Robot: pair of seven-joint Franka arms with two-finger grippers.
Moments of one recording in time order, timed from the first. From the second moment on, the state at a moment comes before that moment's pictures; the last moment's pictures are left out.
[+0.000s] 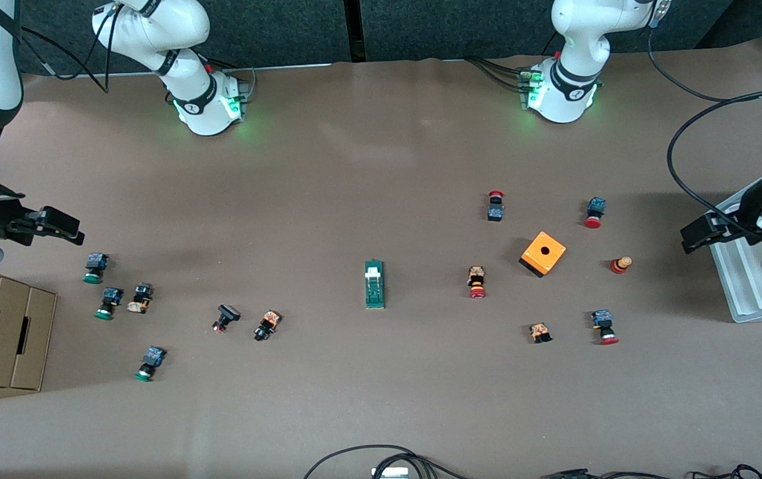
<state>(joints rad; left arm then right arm) 0.11 0.18 -0.18 -1.41 0.09 1.61 -0.18 0.07 0.02 -0.15 -1.69 0.02 1.71 -0.02</state>
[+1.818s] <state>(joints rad) -0.26 0.31 -0.20 -1.41 0.19 1.61 -0.24 0.14 0.05 -0.14 -1.64 0.07 1.73 0.12</state>
